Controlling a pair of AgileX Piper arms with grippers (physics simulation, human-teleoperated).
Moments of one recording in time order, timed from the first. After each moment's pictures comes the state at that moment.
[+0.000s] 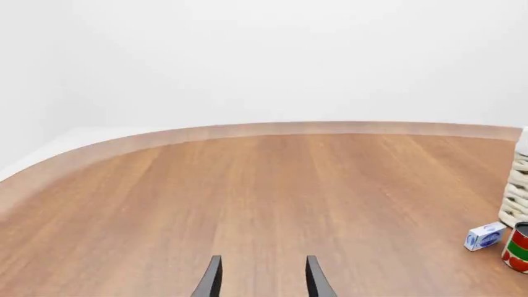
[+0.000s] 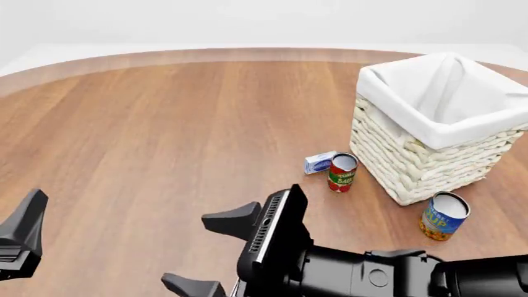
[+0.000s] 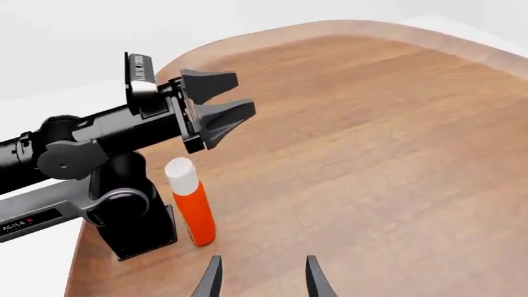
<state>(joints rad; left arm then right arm) 0.00 0.01 0.00 0.00 0.00 1.23 1.41 -0.55 -0.54 0.05</state>
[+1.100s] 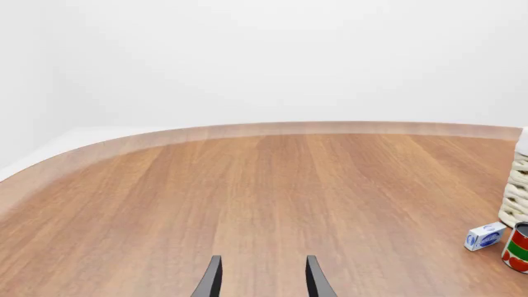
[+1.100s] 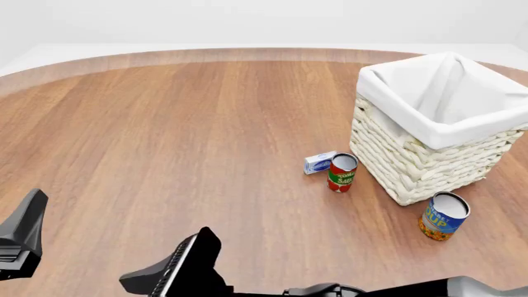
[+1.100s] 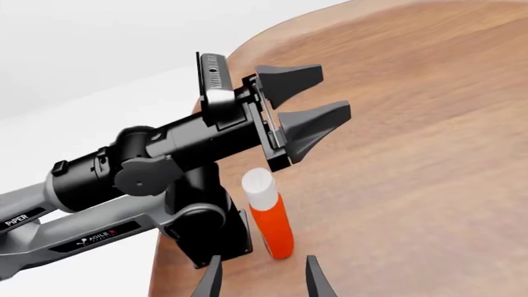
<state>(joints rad) 0.00 0.01 0.00 0.00 0.00 1.41 1.61 -0.76 -0.48 0.21</state>
